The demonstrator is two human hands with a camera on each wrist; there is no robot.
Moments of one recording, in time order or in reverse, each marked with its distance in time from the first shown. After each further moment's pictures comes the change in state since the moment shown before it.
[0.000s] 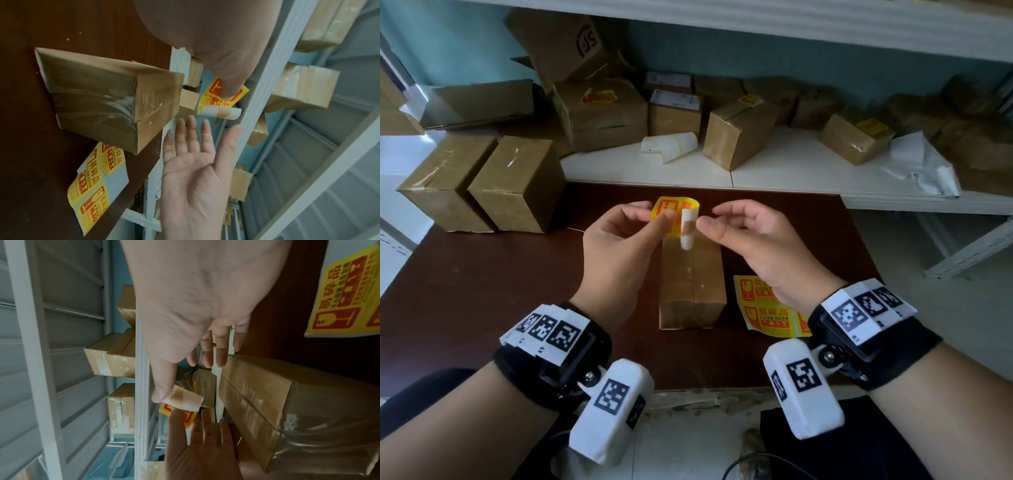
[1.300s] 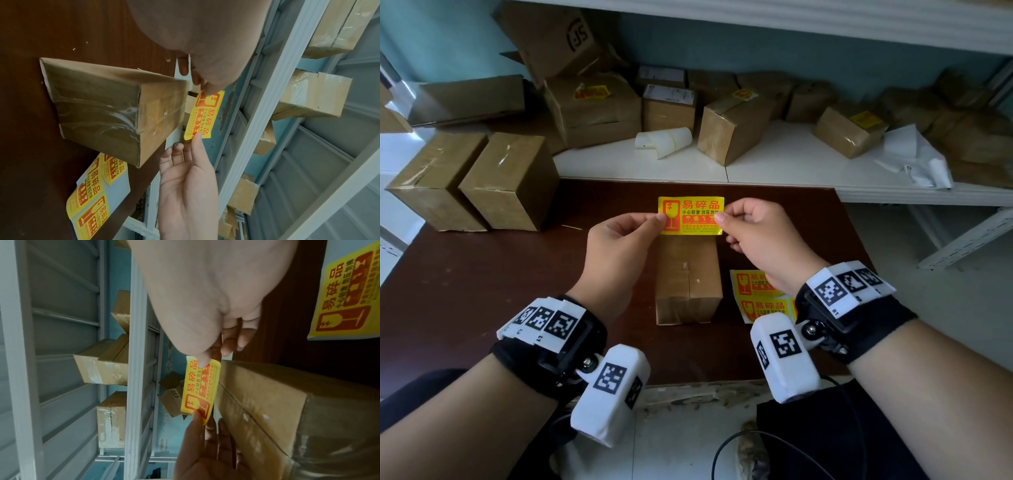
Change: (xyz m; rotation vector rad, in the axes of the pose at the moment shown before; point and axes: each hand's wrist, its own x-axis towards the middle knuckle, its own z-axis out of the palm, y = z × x) left_hand 0.012 -0.017 -0.001 0.058 -0.005 -0.201; right_hand 0.025 0.020 -0.005 -0.125 0.128 0.019
